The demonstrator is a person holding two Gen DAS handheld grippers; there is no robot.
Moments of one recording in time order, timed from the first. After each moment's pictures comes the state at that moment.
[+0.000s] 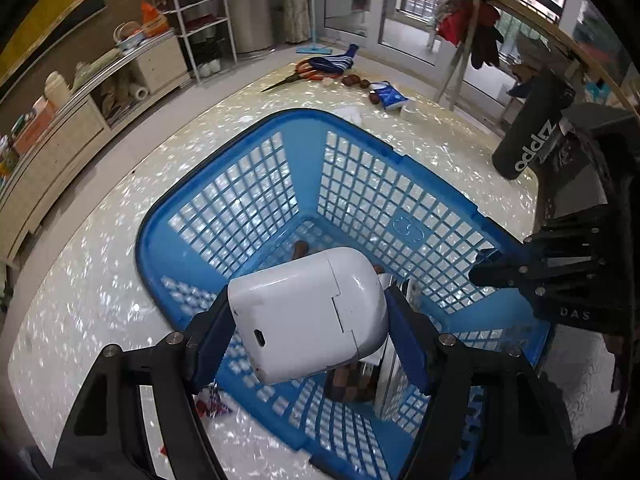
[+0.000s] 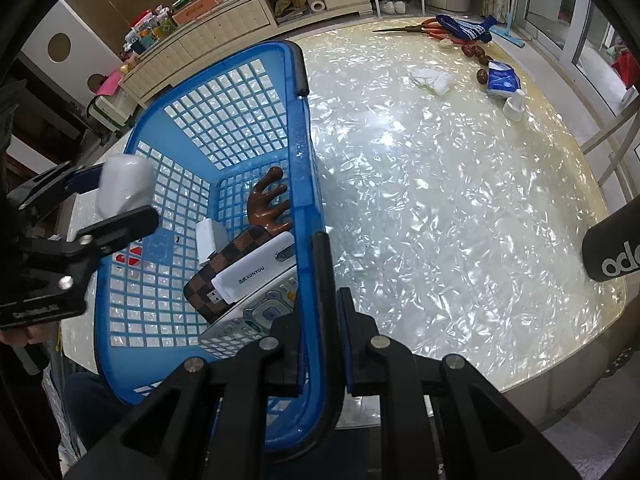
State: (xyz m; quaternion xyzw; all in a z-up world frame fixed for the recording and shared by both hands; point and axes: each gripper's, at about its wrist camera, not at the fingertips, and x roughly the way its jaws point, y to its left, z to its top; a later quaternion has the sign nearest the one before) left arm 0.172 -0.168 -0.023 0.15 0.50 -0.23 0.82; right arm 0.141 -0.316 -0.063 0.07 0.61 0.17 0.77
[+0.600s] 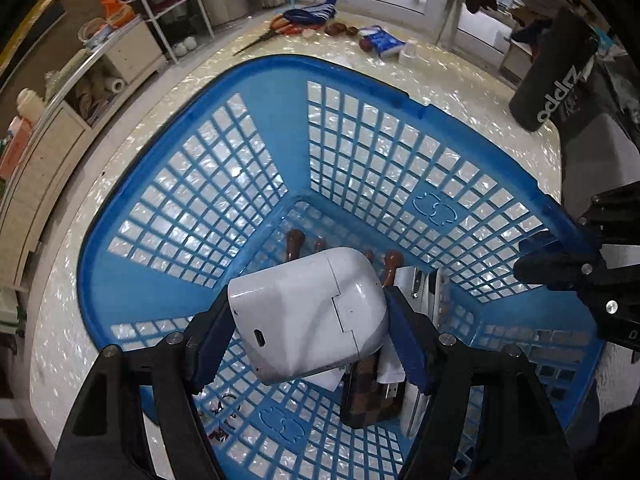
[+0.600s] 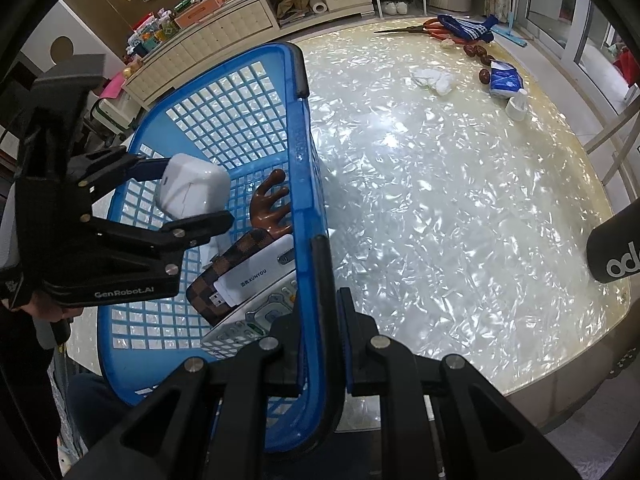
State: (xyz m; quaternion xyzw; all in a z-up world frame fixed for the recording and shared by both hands) left arm 0.207 -0.196 -0.068 0.21 0.55 -0.24 0.77; right arm 0.144 -0.318 -0.067 0.08 0.61 0.17 0.77
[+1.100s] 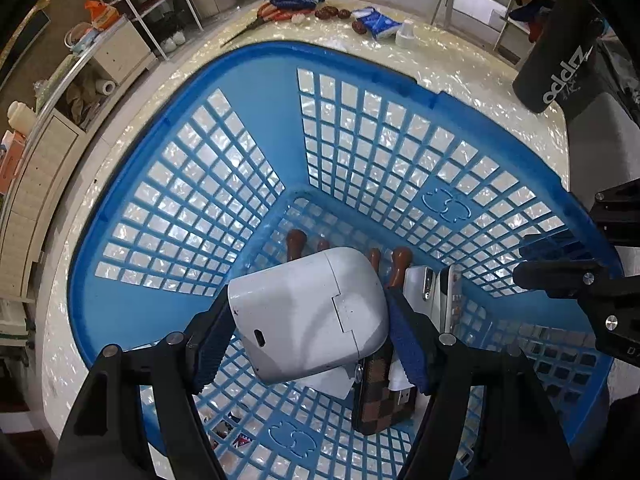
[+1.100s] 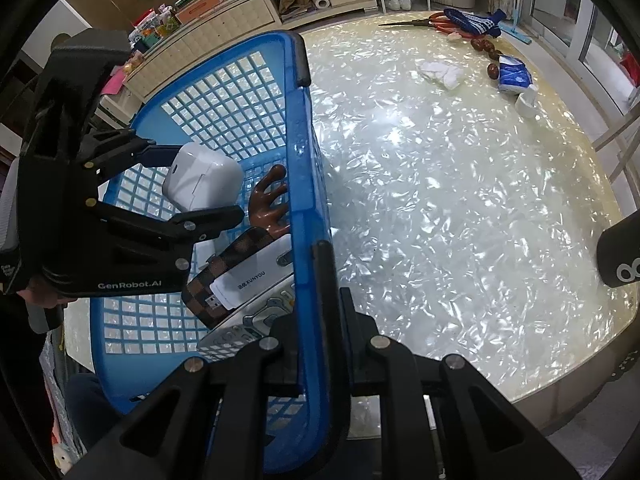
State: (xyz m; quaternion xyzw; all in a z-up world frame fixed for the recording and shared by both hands) left arm 0.218 -0.206 -0.080 0.24 0.57 -0.24 0.75; right arm 0.150 -0.313 -0.078 0.07 0.61 0.18 0.77
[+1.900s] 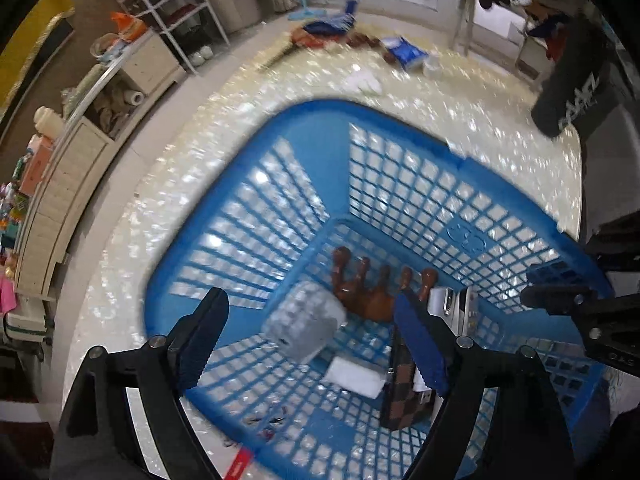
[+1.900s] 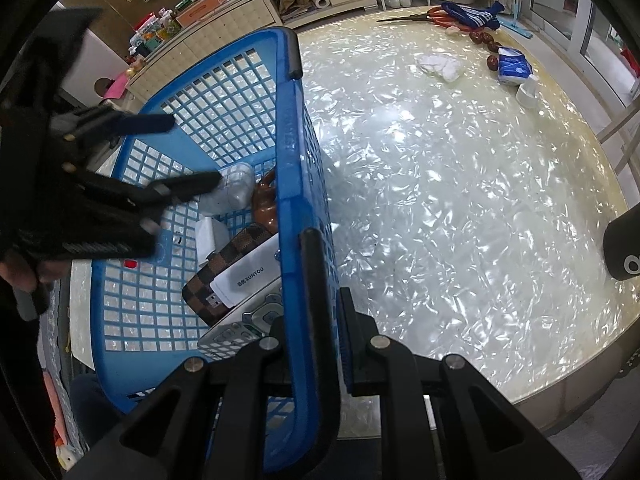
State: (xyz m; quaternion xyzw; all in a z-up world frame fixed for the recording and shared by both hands) left arm 0.229 -0.193 -0.038 0.25 0.53 -0.19 0.79; right arm 0.146 -0.319 -0.082 0.09 0.61 0.18 0.76
